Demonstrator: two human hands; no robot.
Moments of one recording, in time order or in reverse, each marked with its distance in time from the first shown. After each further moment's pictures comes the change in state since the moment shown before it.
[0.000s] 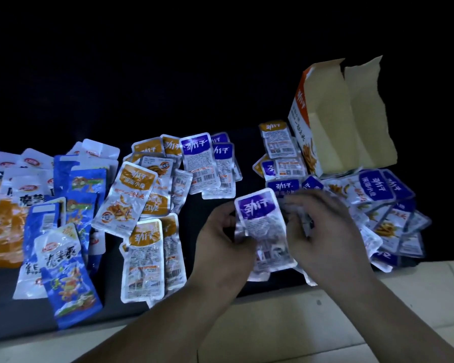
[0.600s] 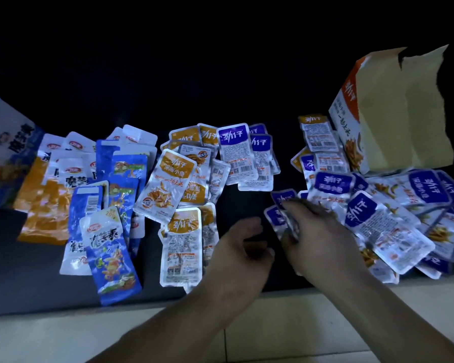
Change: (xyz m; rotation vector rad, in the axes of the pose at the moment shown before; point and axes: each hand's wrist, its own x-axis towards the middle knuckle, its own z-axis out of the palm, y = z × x) left_hand -0.010 -0.019 -0.047 0.136 -0.095 -0.088; right_hand 0.003 -0.039 0.049 -0.309 -0.280 -0.039
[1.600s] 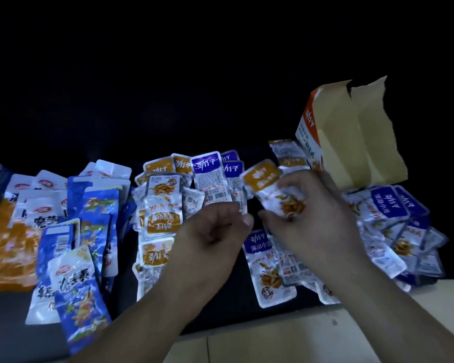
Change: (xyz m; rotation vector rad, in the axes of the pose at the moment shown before) left_hand 0.012 0.058 -0.015 -0.191 0.081 0.175; right_hand 0.029 0.005 -0.059 0.291 0.316 0.098
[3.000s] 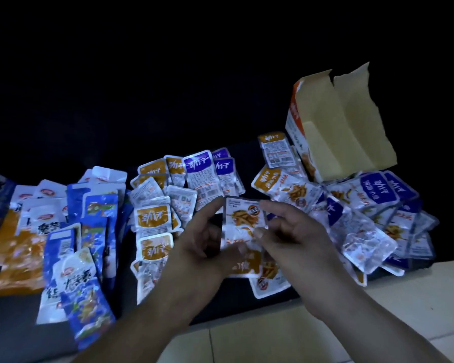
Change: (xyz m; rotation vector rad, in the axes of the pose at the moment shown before) left_hand -0.010 -0.020 0.002 0.025 -0.120 0.005; right_hand -0.046 -0.003 0.002 0.798 -0.241 0.485
